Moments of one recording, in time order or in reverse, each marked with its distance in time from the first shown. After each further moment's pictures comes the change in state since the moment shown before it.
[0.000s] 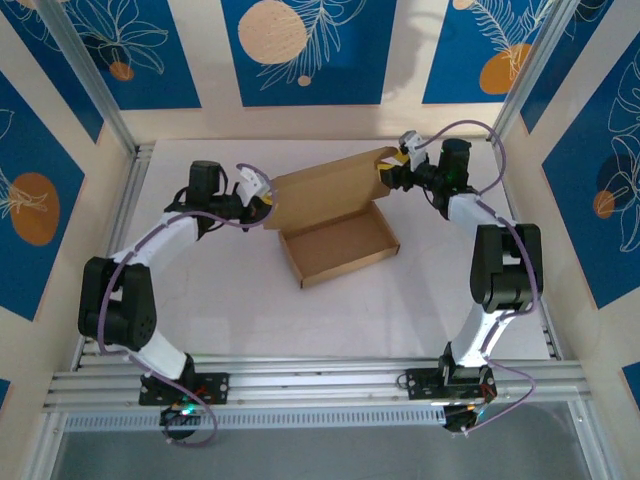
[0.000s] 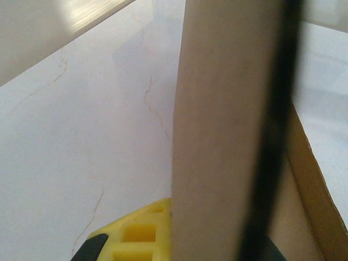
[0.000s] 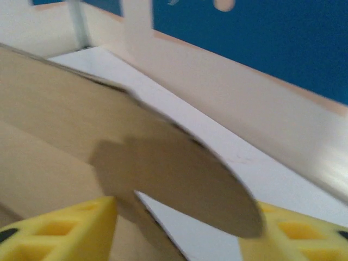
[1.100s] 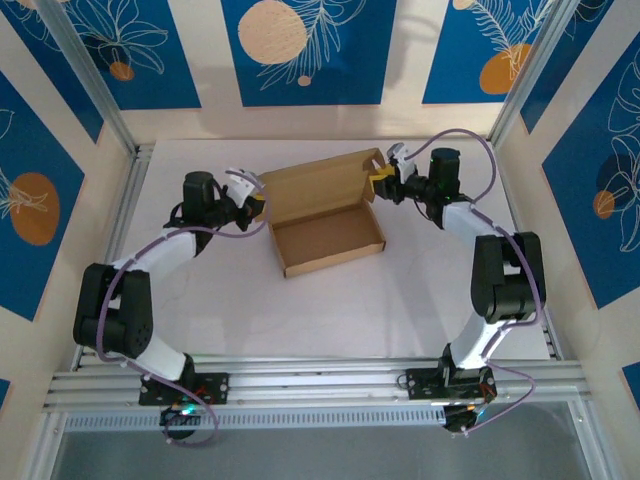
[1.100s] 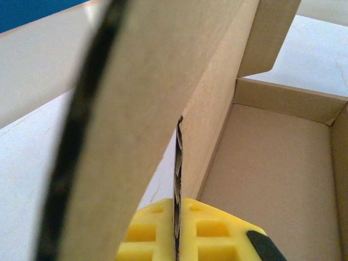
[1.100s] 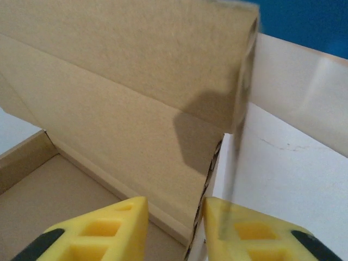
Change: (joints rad) left arm 0.005 -0.055 -0.175 0.337 -0.185 -0.148; right arm 0.061 -0.066 -0.102 -0.035 0.003 0.032
